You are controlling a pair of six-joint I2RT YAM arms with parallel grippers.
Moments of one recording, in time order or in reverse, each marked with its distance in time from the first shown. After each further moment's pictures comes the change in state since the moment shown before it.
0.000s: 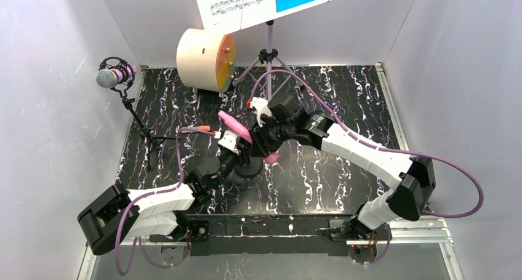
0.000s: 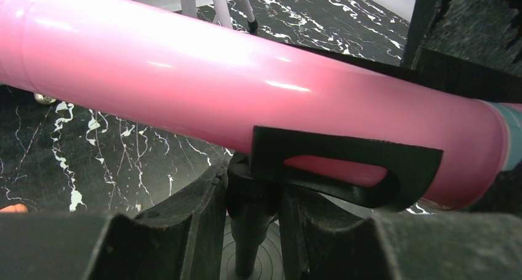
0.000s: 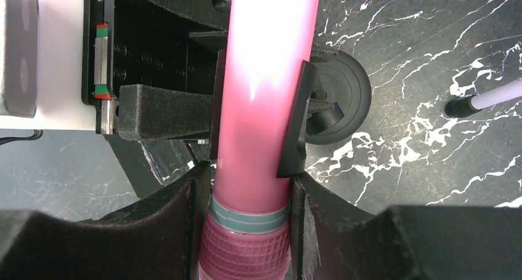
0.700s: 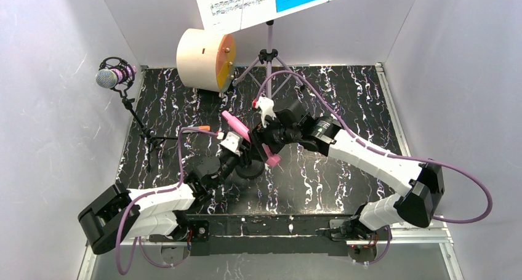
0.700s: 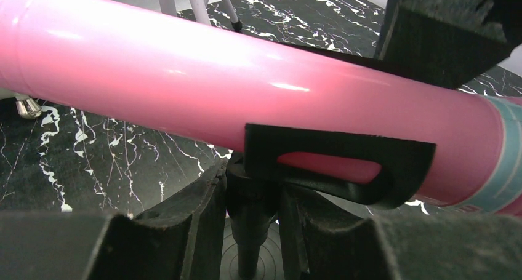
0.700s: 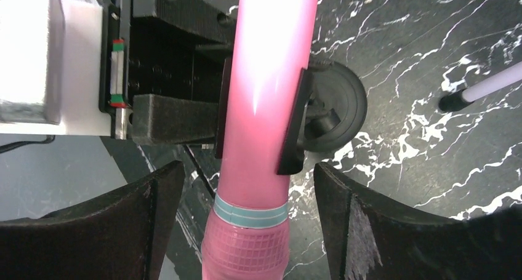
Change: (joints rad) left arm -0.004 0.005 0.000 0.009 0.063 0.023; right arm 0.014 -0.083 -0.075 0.092 0.068 0.067
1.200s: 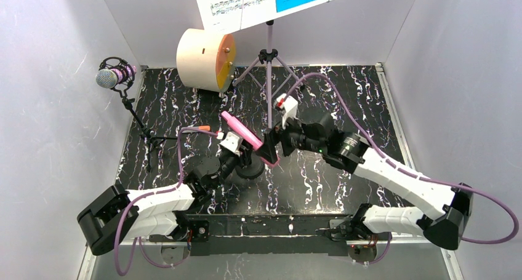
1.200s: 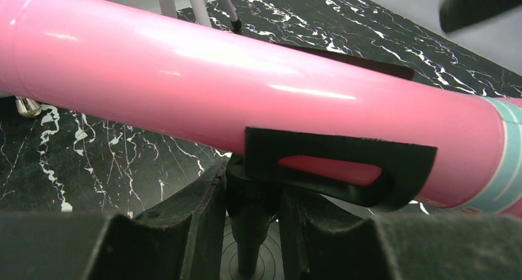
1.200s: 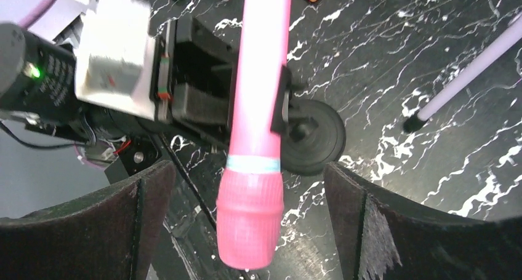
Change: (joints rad) left arm -0.003 -0.012 0.000 -0.015 -0.006 -0.006; right arm 0.007 -0.282 -0.240 0.180 0.104 0.073
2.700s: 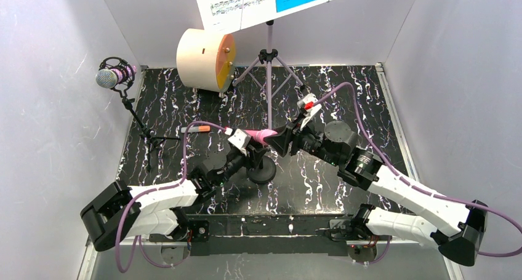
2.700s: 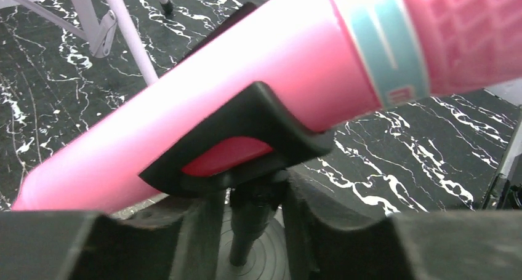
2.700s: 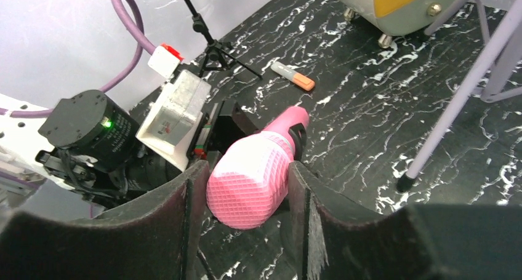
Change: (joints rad) left arm -0.011 0.042 0.079 -0.089 0.158 -0.112; right arm 0.006 -0.161 -0.177 0.369 0.109 0.052
